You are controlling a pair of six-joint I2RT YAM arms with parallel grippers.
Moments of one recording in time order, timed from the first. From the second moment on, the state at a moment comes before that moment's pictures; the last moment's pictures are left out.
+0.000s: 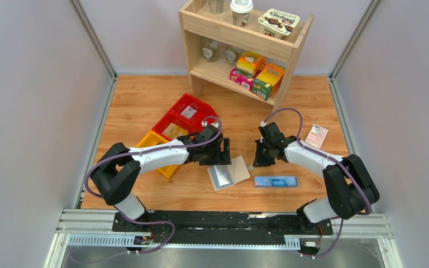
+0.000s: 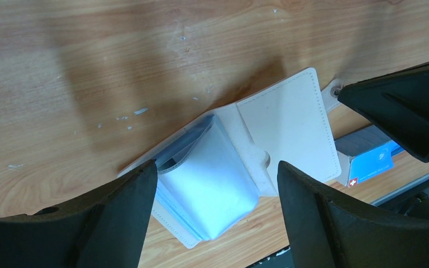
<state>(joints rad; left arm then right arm) -0.87 1.61 0.96 -0.30 -0.01 -0.80 0.48 1.45 0.74 -0.40 -0.13 0.54</state>
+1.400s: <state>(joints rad) -0.85 1.99 1.30 -0.14 0.32 -0.77 0.48 1.05 0.59 -0.27 -0.32 0.47</state>
